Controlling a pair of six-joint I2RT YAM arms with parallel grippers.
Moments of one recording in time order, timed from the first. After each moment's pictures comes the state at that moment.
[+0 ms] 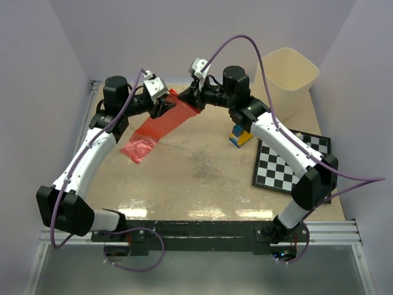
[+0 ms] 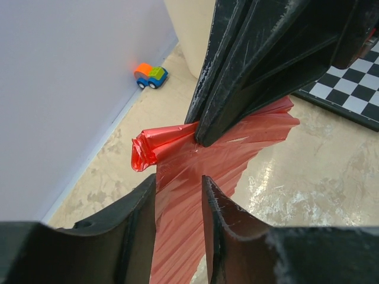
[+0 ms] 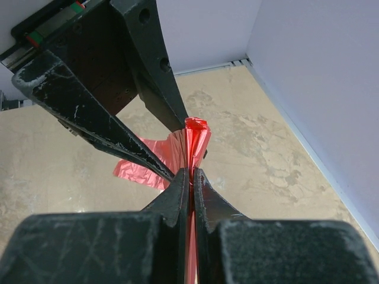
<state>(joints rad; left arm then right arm) -0.25 1.35 1.28 -0.16 0.76 0.40 0.63 1.65 1.63 -0.09 -0.54 -0.16</state>
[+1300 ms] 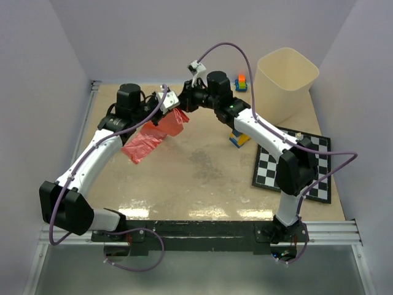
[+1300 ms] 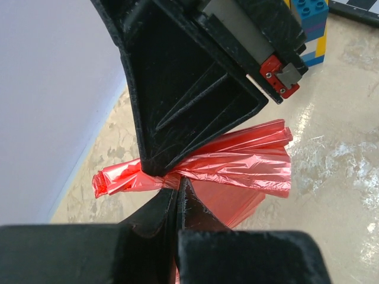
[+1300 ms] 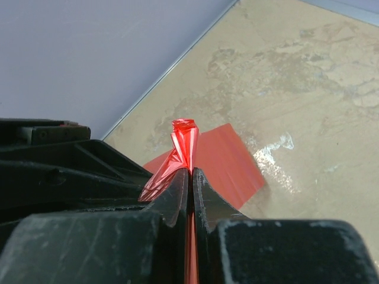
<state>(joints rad) -0.33 1.36 1.24 -0.28 0.54 0.62 0.62 1.85 1.66 -0.03 -0.42 0.38</state>
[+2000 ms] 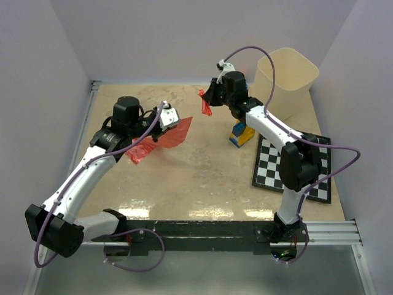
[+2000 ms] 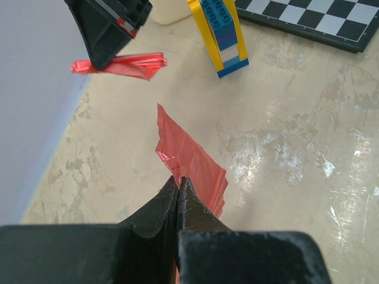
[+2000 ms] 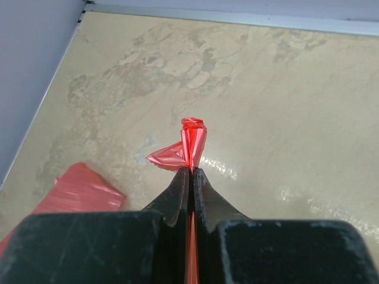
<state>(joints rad) -0.41 1.18 1.15 -0.39 0.58 0.61 0.47 1.86 1.57 -0.08 -0.12 0.40</state>
